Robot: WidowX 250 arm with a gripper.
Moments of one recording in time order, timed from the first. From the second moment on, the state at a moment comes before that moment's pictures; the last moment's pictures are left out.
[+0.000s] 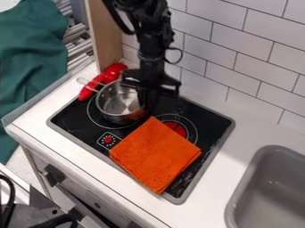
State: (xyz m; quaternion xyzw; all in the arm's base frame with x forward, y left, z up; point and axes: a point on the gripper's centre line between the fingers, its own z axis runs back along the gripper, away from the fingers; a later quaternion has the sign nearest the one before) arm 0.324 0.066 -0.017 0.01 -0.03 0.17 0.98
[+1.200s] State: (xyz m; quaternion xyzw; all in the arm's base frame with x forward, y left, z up) arm 0.308 -0.047 0.028 0.05 -0.10 0.07 0.99
